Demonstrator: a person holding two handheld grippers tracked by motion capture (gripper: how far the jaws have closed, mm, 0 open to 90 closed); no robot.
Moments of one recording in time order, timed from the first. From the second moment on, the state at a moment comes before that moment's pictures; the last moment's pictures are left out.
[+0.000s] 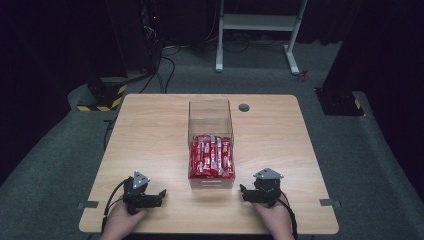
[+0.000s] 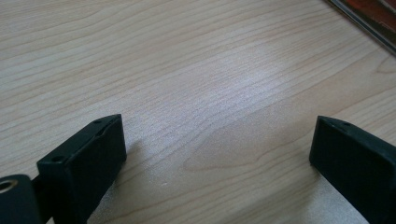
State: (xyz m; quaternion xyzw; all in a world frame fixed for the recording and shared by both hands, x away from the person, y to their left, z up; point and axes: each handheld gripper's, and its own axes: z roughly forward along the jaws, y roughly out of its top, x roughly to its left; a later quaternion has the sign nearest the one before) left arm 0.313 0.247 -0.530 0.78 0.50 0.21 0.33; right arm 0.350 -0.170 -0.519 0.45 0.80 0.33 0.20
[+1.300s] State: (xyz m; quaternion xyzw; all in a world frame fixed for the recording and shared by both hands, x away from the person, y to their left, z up) left arm 0.313 0.247 -0.530 0.78 0.50 0.21 0.33; right arm 0.343 -0.175 -0.504 0.43 0.78 0.39 0.22
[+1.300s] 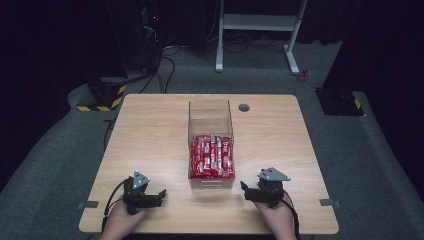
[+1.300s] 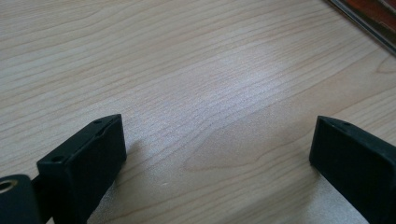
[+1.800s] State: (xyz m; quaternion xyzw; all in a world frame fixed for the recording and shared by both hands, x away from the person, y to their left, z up) left arm 0.313 0.248 -0.530 0.78 0.50 0.21 0.33; right arm 0.333 -0.172 -0.489 0.41 0.76 0.43 0.24
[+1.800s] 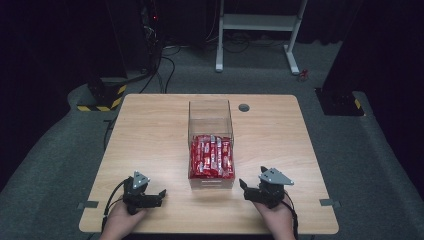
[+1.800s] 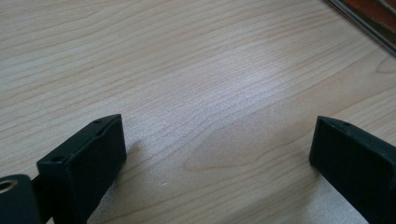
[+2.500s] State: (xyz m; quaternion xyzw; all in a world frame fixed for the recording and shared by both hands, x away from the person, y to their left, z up) left arm 0.313 0.248 -0.530 0.78 0.50 0.21 0.33; right arm 0.327 -0.166 -0.460 0.39 0.75 0.47 0.25
